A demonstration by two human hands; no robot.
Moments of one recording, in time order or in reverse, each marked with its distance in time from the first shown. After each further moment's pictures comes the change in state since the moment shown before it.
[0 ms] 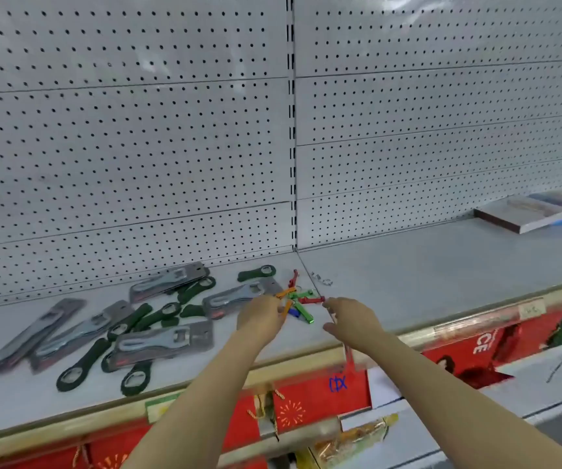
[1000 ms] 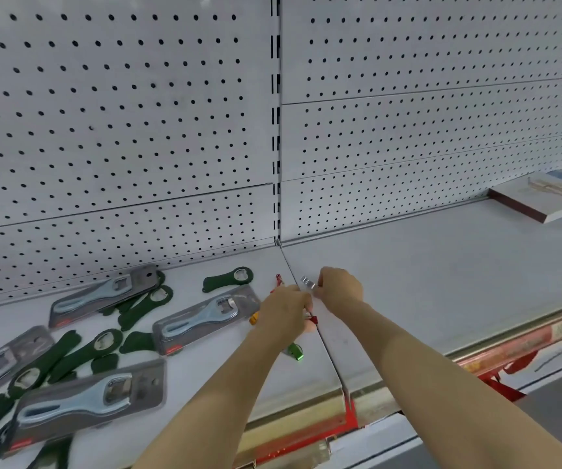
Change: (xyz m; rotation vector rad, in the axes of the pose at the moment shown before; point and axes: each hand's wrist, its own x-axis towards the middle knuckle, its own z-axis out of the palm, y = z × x) left_hand 0.127 0.040 0.054 -0.056 -0.025 0.325; right_hand 0.166 0.038 0.018 0.036 -0.012 0.351
